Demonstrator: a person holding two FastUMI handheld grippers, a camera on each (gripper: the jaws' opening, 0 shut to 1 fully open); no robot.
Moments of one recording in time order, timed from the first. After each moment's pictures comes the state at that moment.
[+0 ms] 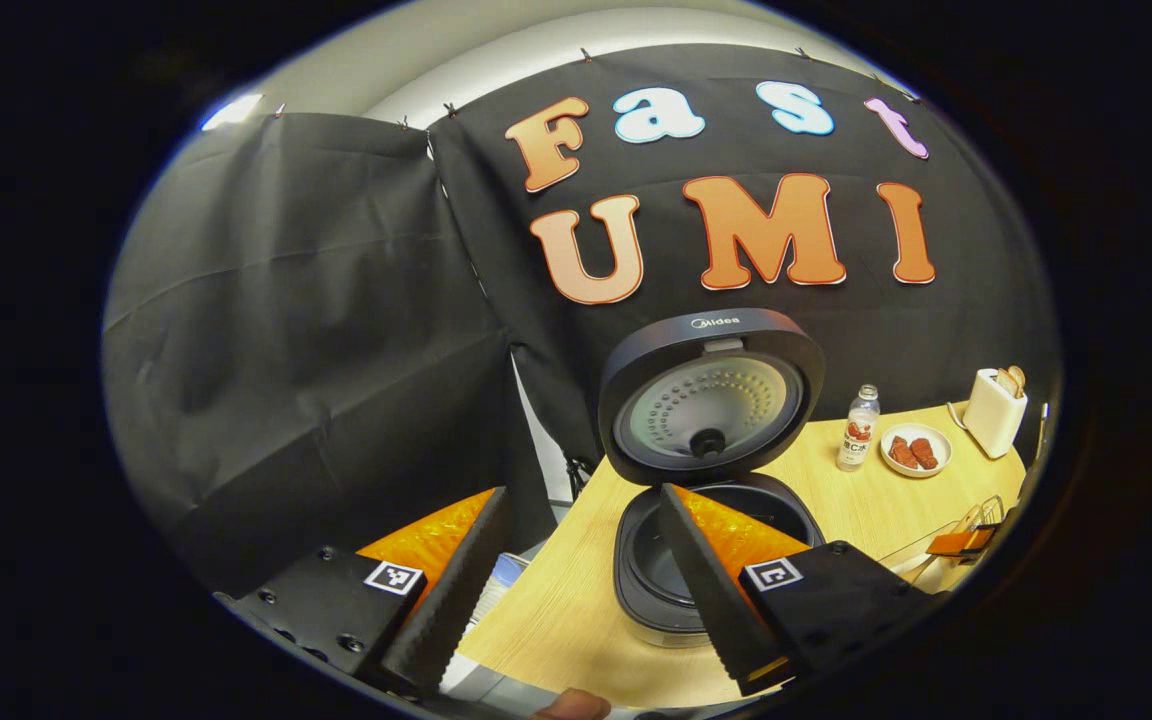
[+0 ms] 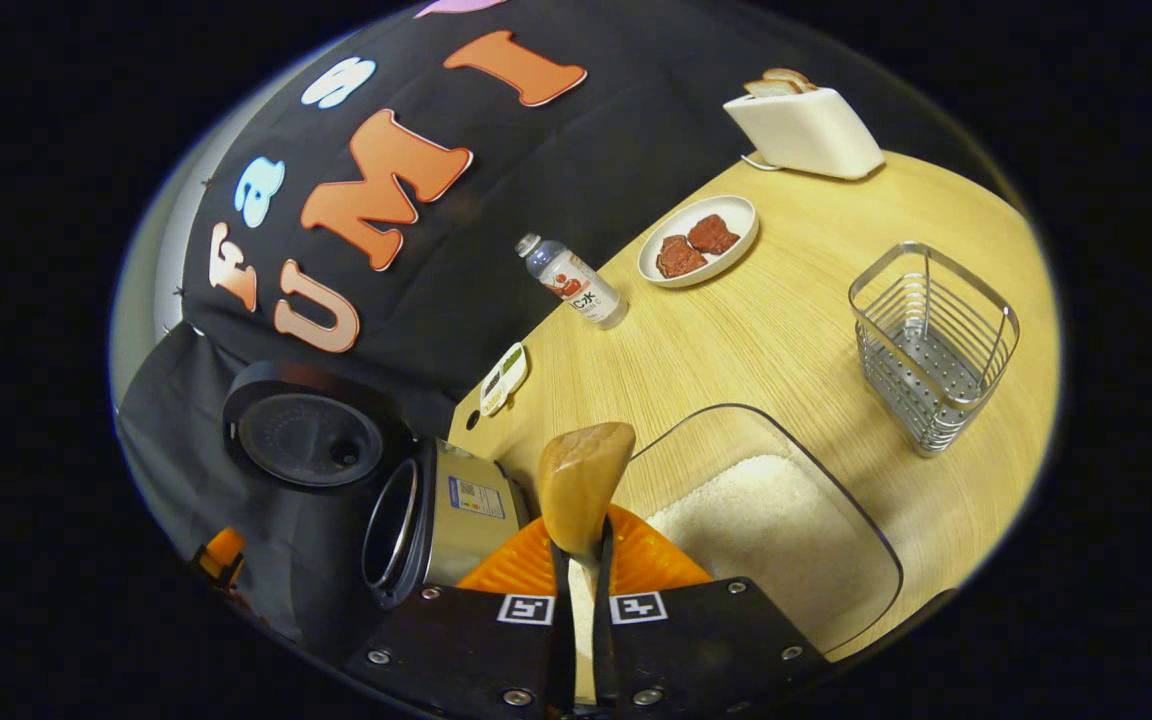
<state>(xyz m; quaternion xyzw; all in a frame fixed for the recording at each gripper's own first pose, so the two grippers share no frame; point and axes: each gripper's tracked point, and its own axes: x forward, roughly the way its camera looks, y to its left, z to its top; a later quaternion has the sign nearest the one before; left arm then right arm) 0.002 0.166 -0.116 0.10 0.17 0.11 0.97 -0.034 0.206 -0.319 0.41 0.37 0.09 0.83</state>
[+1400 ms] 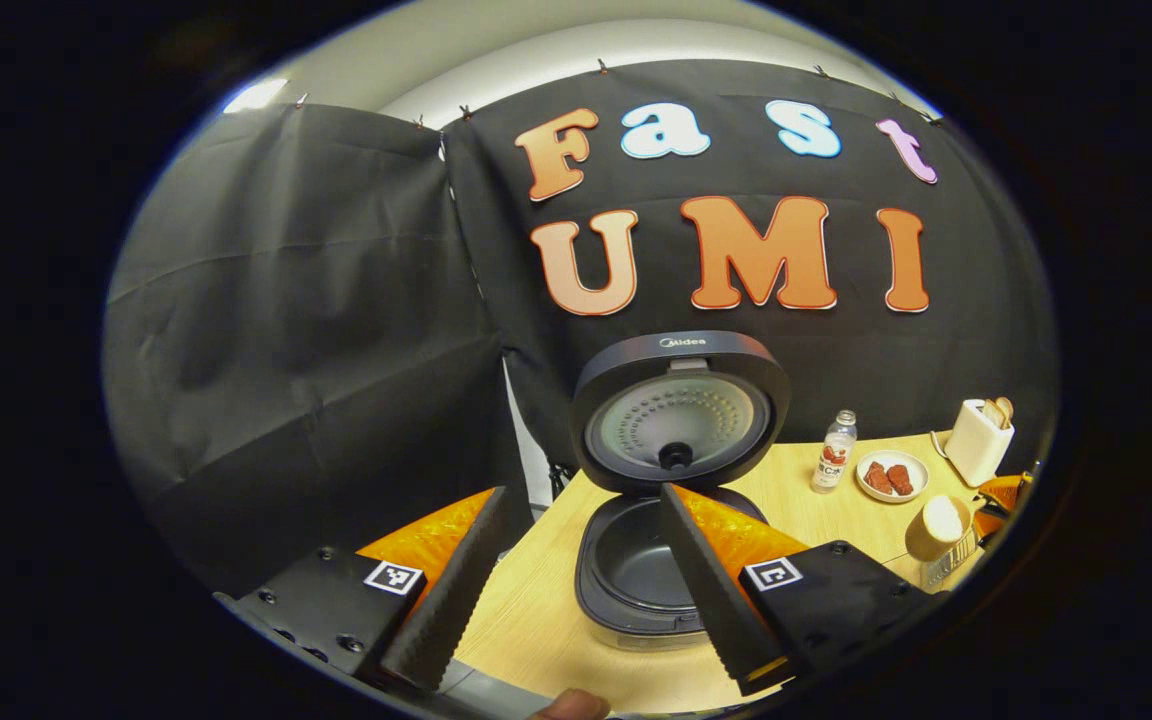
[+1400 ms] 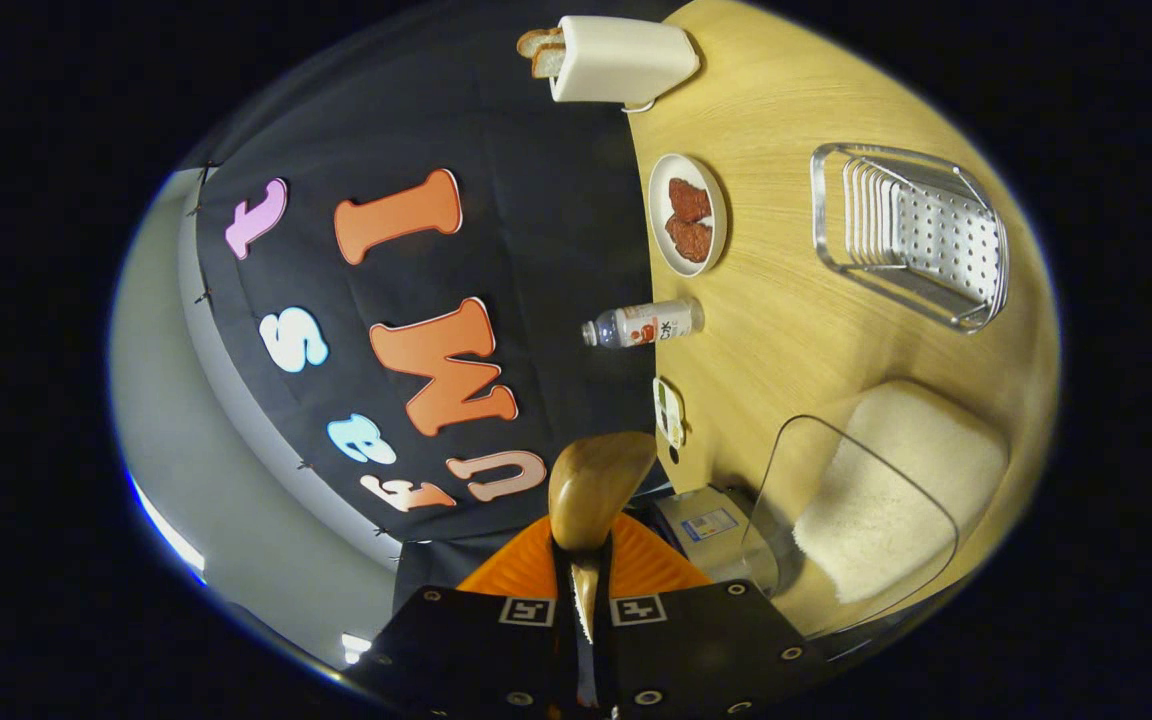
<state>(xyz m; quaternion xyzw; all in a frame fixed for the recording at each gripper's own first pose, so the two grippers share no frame) -0.015 0.145 -0.108 0.06 0.14 0.12 0.98 -0.010 0.150 -0.208 0.75 0.28 0.14 0.58</state>
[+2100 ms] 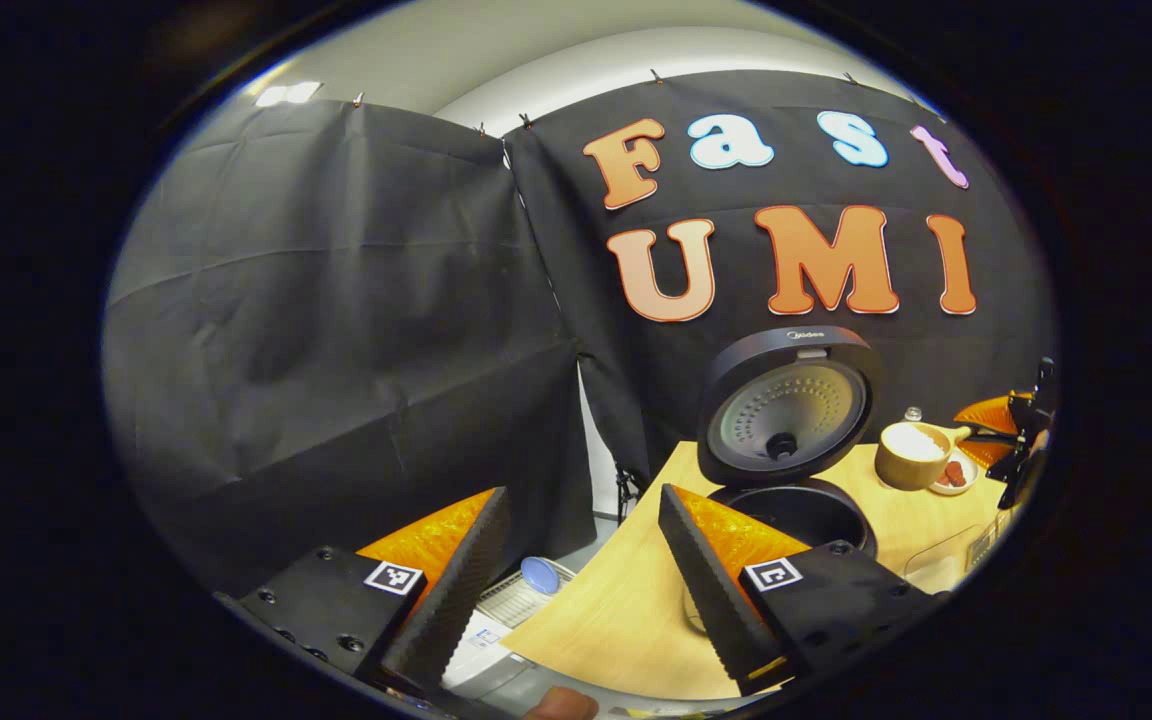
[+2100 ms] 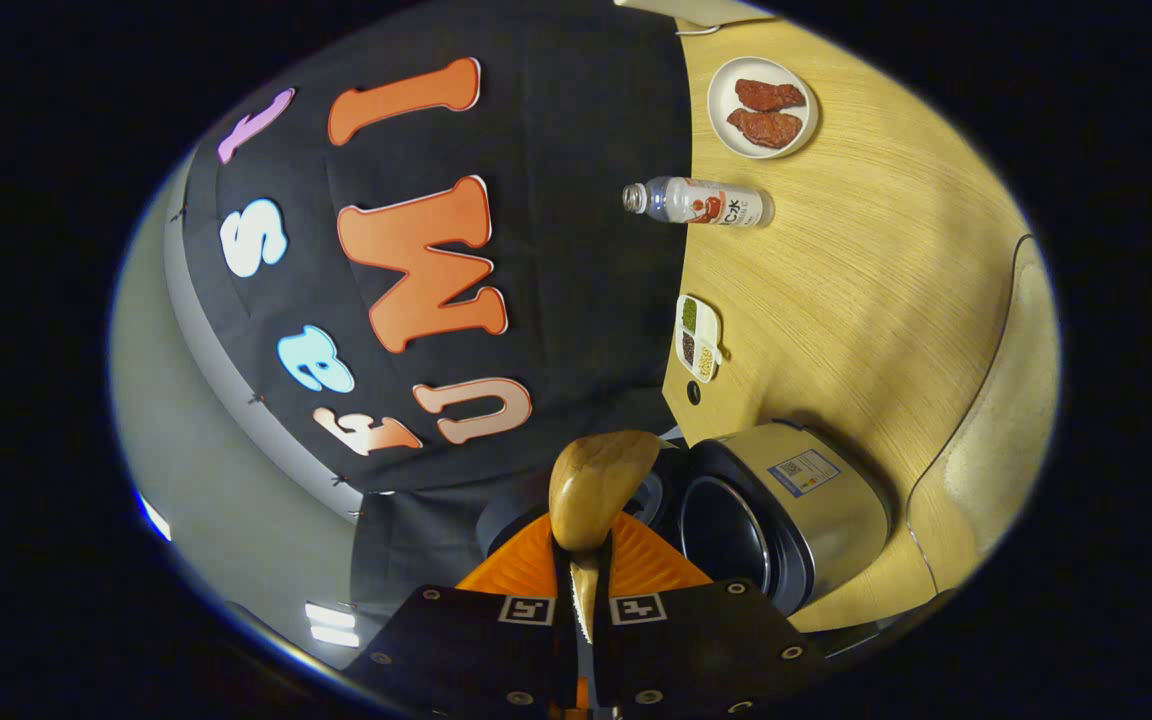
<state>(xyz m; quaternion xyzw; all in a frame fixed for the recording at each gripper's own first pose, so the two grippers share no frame) -0.058 0.253 -0.102 0.09 0.12 0.18 0.97 0.049 0.331 -0.155 0.68 0.34 0.18 0.62</state>
